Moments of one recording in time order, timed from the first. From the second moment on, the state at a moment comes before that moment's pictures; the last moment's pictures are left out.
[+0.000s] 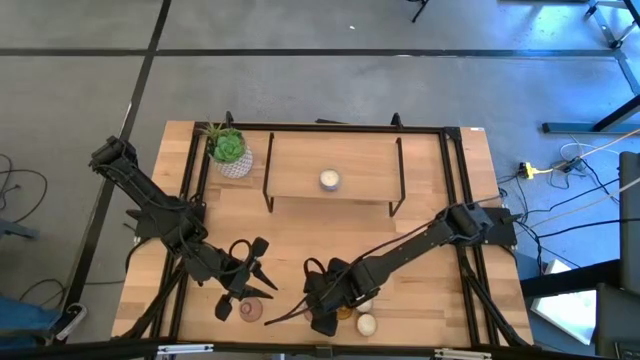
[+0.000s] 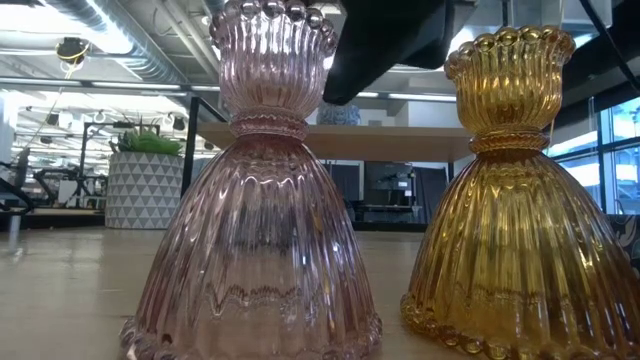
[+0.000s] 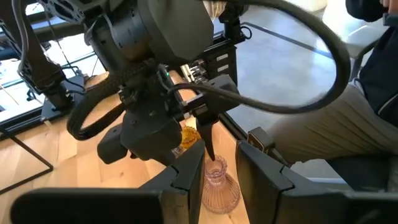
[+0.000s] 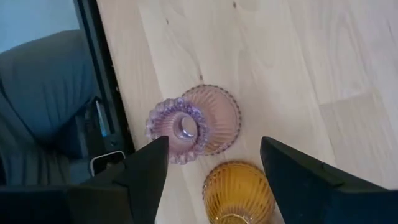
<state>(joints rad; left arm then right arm) -0.73 1.22 0.93 -0.08 -0.32 0.04 0.53 2.21 1.95 -0.88 0.06 0.83</state>
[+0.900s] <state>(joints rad) -0.73 1.22 0.93 -0.08 -0.32 0.04 0.51 2.24 1.95 -1.00 0.18 0.88</state>
